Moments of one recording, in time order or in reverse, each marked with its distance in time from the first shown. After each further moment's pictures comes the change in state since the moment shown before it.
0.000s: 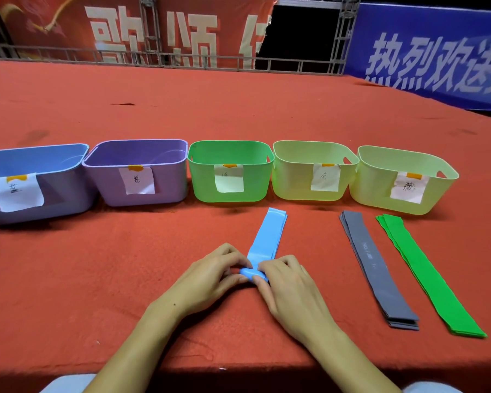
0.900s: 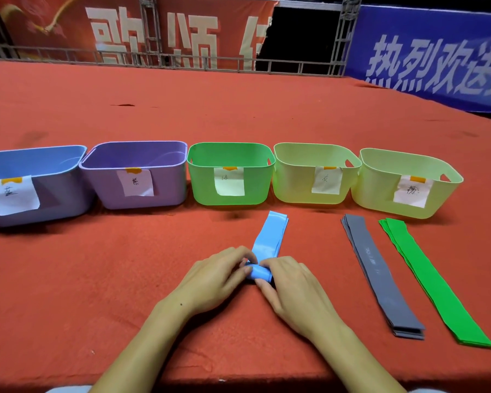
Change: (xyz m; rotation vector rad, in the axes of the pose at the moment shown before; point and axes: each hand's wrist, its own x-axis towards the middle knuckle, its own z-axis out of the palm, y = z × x) left_hand 0.014 0.013 -0.002 0.099 0.006 -0.109; right_hand 0.014 0.016 0.001 0.030 -0.080 -0.004
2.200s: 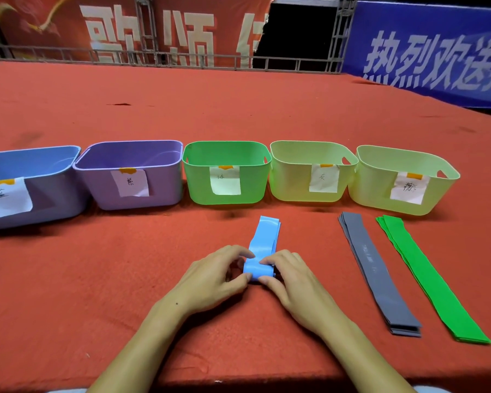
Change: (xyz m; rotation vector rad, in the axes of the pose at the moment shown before) left_hand 0.001 0.001 0.003 -0.048 0.020 -0.013; right_hand 0.001 0.022 -0.006 0.313 -0.096 0.017
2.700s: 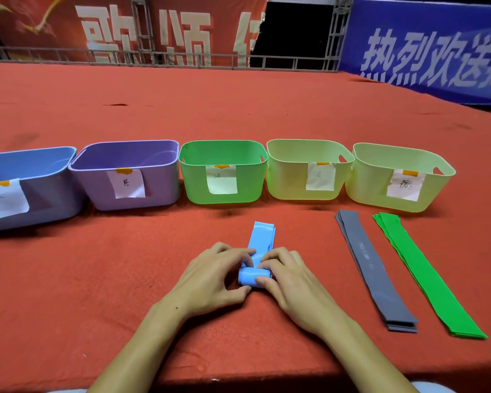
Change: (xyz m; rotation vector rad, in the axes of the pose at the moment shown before) left_hand 0.000 0.001 0.004 0.132 0.048 0.132; right_hand -0.004 -0.006 -0.006 -0.108 -0.086 0.030
